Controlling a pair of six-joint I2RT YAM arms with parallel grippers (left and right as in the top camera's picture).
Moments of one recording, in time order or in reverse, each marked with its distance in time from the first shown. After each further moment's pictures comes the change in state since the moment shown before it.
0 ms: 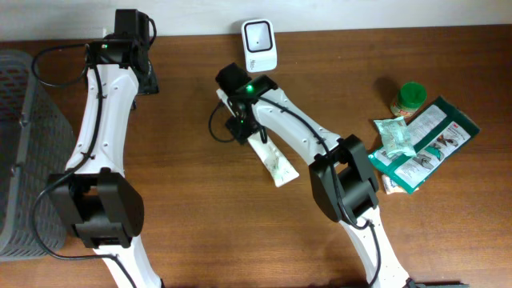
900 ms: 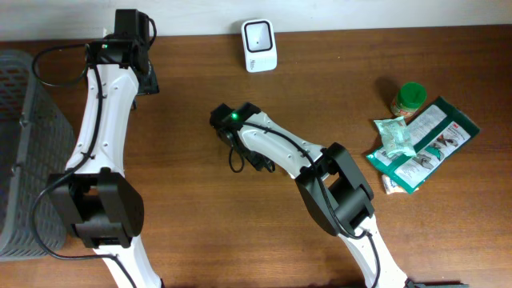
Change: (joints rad) left arm 0.000 0.000 0.000 0.000 0.007 0.000; right arm 0.108 -0.045 -0.217 -0.215 0.419 0.170
